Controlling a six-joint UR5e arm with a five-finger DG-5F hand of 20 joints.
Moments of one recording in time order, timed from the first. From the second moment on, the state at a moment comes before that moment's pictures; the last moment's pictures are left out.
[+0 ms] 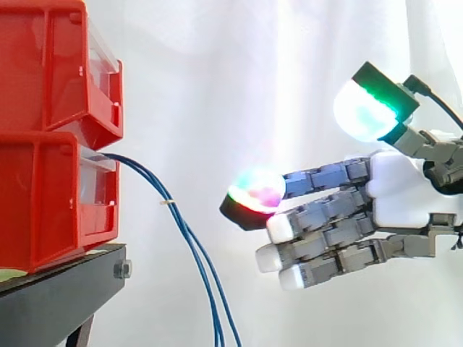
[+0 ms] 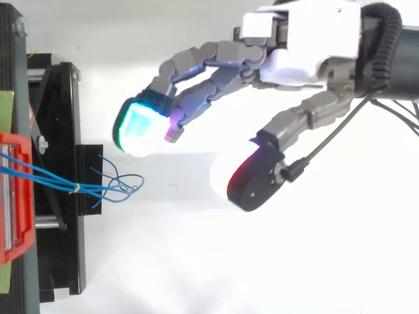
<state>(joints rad) 0.01 -2.20 -1.37 -2.66 -1.52 0.00</state>
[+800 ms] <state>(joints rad) 0.06 -2.36 -1.25 -2.58 -1.52 0.05</state>
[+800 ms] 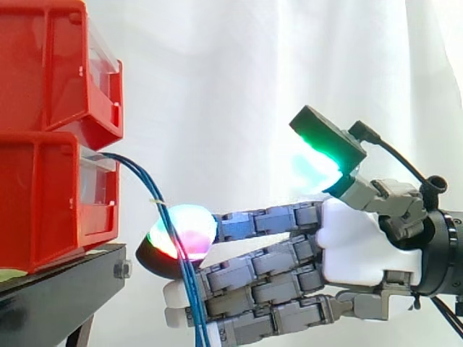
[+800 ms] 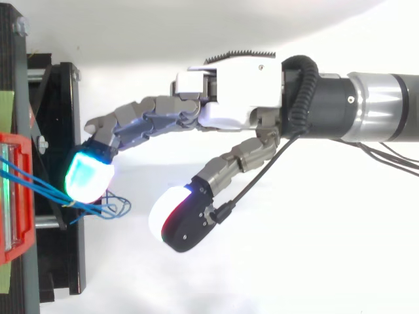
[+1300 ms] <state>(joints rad) 0.07 -2.38 -1.24 -2.55 -1.52 0.06</state>
